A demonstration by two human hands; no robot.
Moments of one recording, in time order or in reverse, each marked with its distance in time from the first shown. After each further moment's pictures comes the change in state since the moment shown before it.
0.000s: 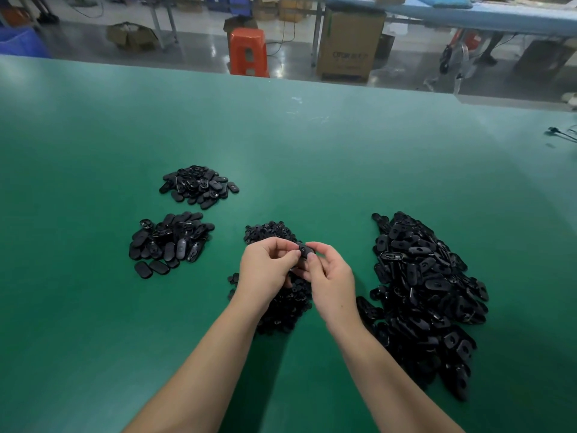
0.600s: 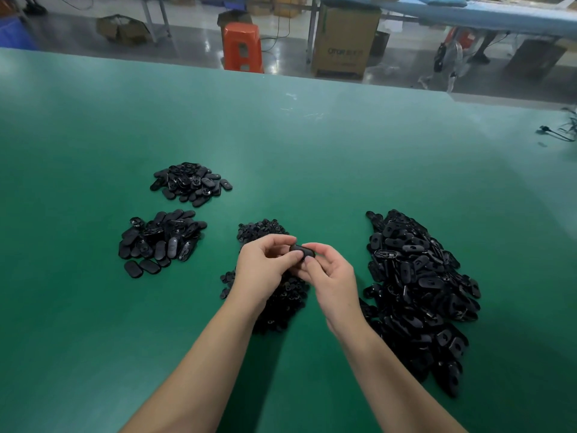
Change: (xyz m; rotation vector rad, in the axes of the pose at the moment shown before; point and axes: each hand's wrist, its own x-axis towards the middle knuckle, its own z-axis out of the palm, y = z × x) left_hand 0.000 0.000 0.004 -0.035 -0.026 0.014; right_hand -0.002 -0.006 -0.013 0.300 -0.094 0.062
